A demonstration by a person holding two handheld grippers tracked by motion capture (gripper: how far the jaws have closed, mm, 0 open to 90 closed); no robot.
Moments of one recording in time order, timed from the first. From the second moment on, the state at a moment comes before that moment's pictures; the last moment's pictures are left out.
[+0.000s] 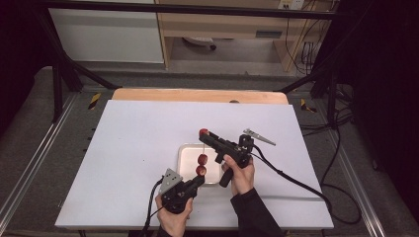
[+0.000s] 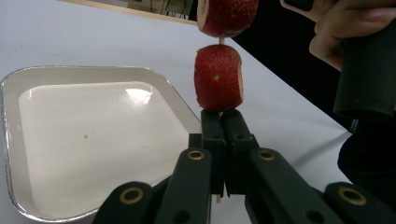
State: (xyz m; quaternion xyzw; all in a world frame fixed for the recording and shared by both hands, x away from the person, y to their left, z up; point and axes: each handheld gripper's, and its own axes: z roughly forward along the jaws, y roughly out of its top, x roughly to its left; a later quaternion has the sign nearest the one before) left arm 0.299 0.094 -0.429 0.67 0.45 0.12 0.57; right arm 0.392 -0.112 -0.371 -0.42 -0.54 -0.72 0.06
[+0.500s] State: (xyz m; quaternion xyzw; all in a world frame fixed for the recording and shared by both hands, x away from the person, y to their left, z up) left arm 0.297 0.092 -0.429 0.67 0.45 0.12 0.58; right arm 0.392 -0.111 -0.373 -0.42 -0.55 -0.72 0.05
